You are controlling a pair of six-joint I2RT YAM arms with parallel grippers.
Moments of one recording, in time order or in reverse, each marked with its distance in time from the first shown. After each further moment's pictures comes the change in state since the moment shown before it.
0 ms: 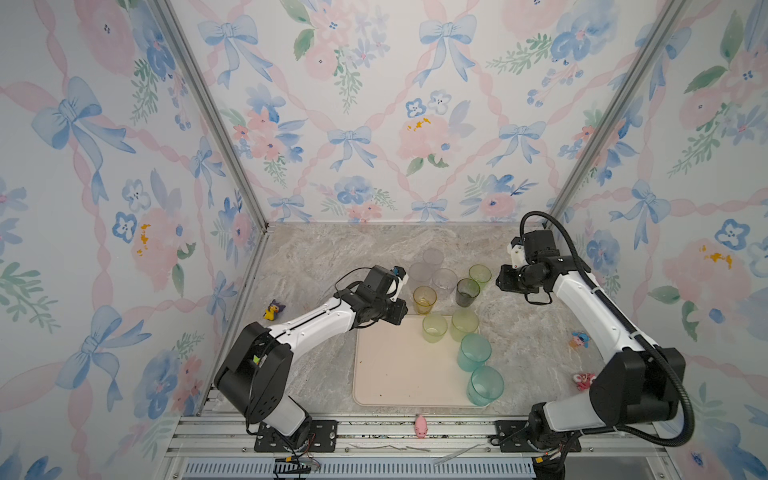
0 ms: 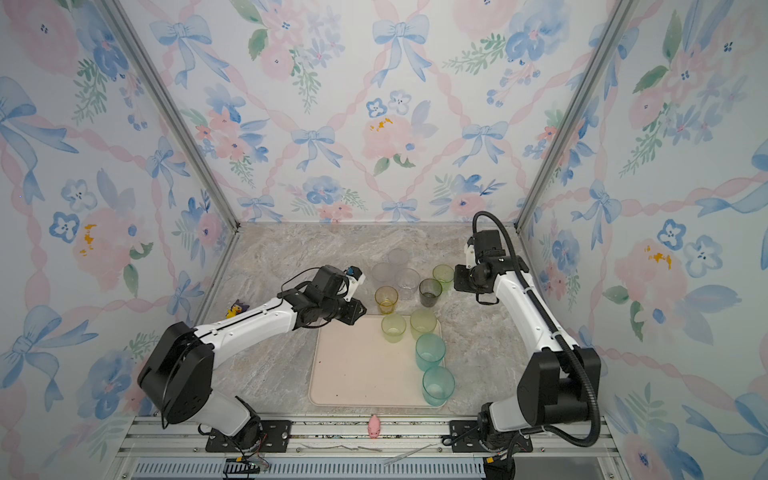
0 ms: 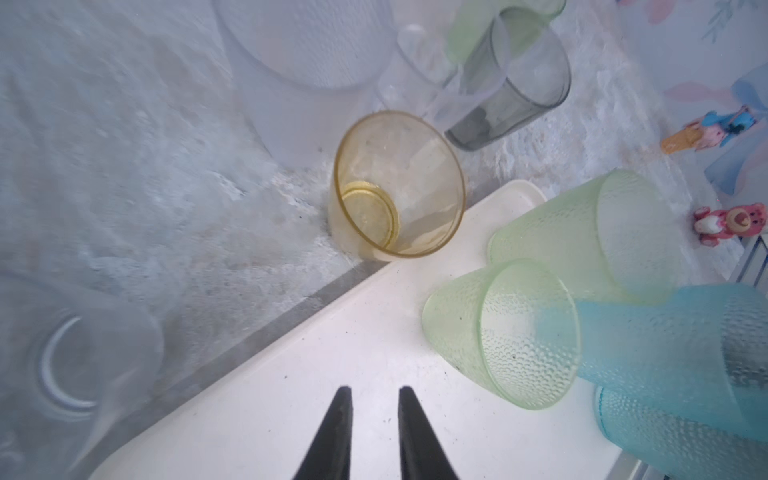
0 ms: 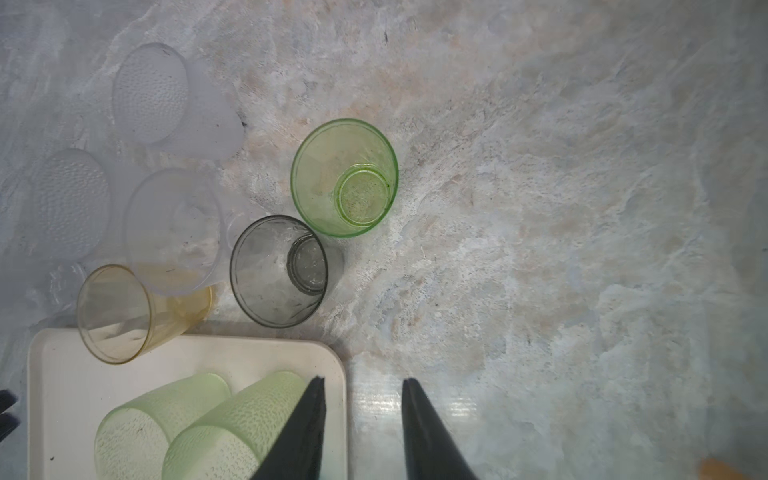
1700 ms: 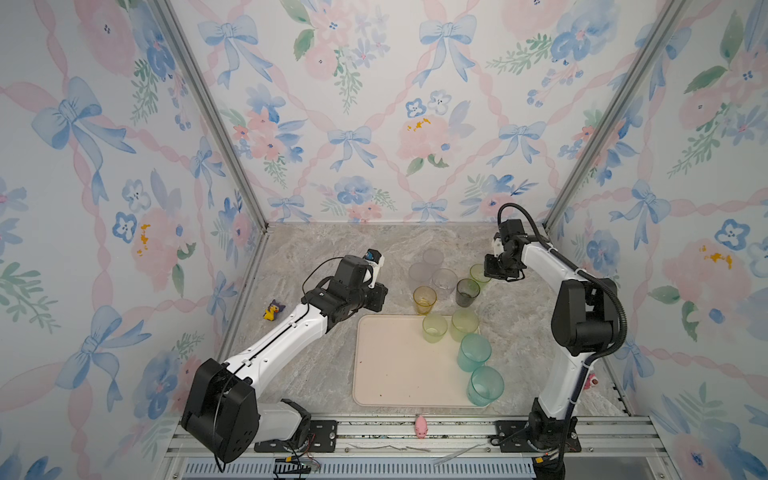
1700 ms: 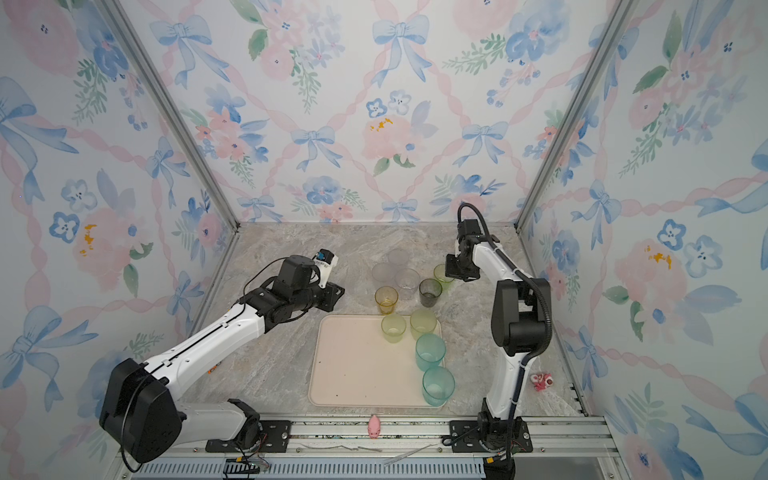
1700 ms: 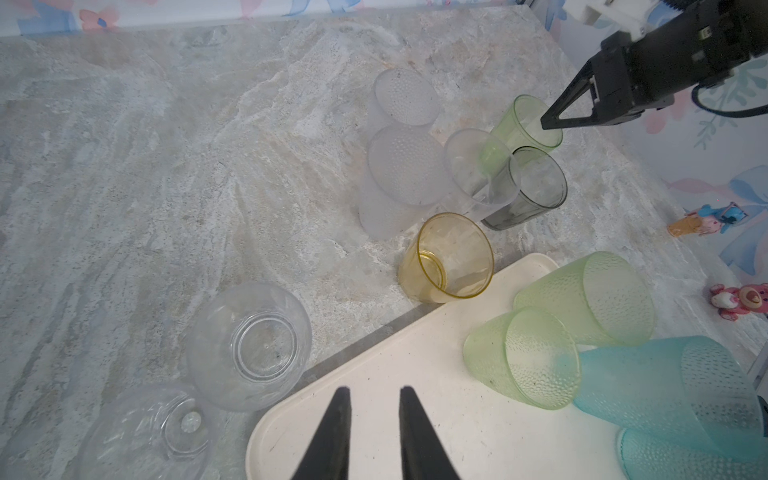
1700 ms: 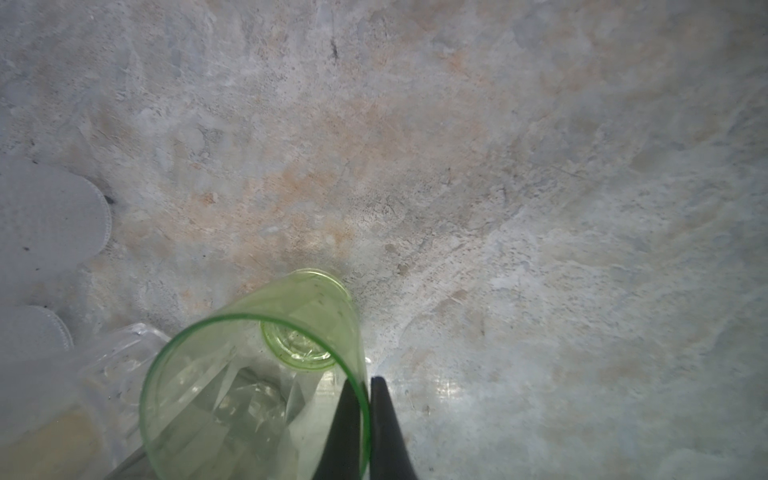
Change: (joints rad) left arm 0.109 -0.158 -0.016 -0.034 -0.056 0.045; right arm -0.013 0.461 0.301 0.030 0.067 -0.010
